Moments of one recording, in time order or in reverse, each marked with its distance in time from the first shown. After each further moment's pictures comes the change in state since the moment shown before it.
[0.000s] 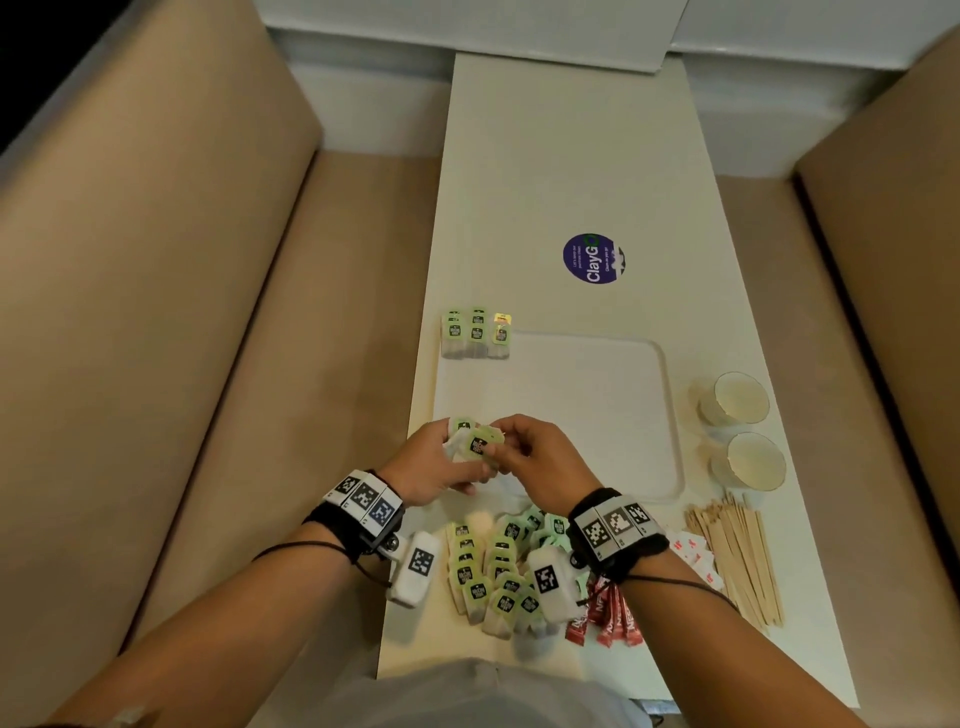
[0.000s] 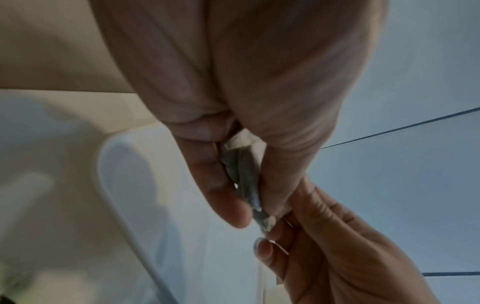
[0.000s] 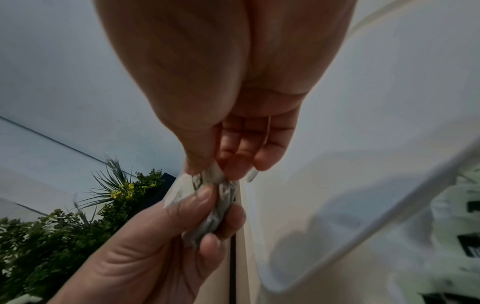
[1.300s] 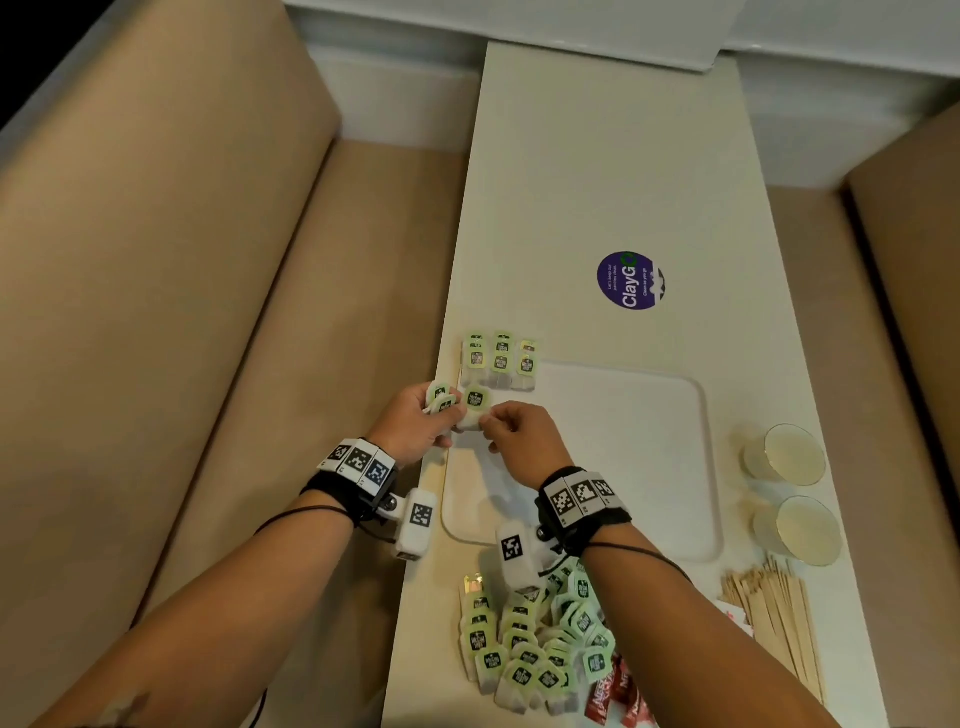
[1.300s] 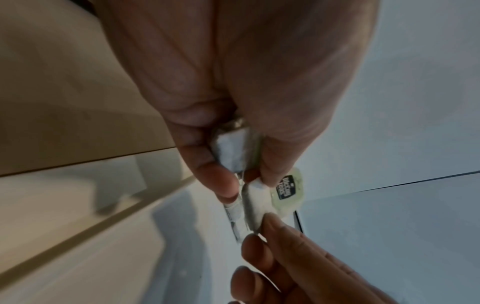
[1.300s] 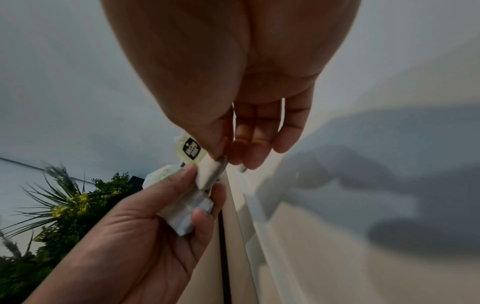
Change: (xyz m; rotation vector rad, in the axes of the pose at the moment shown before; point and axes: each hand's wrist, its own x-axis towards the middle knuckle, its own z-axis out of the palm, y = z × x) left_hand 0.076 0.023 -0.077 -0.068 0.335 -0.031; right_hand 0.115 -0.004 0.022 -0.074 0.116 0.102
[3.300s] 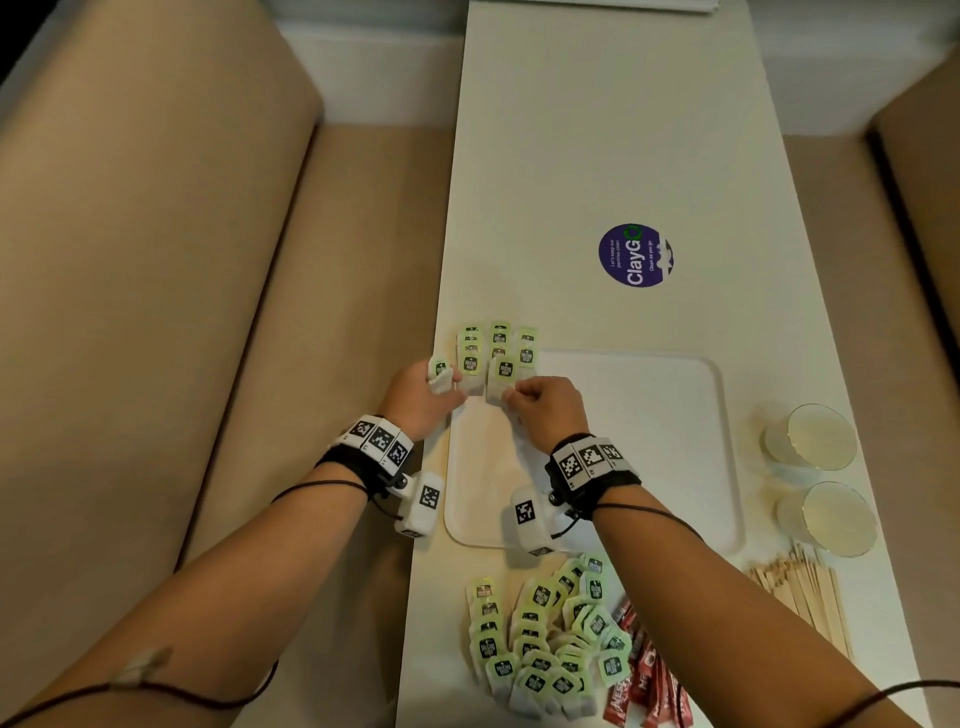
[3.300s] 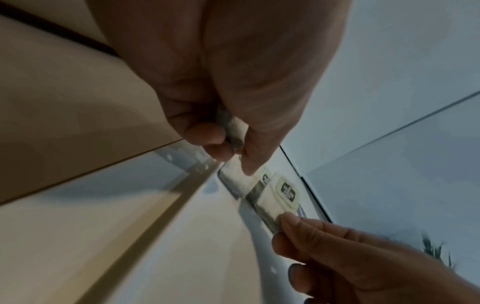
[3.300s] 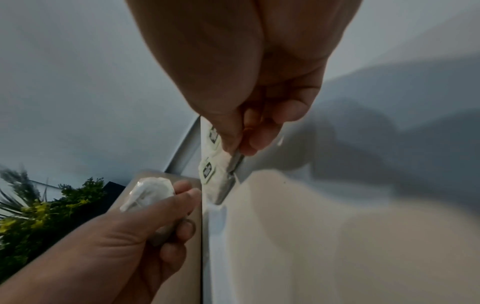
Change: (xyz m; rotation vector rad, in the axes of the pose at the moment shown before) left_hand 0.045 0.001 0.003 0.398 0.132 0.089; right_hand 0.046 0.021 -0.020 -0.074 0.126 0.089
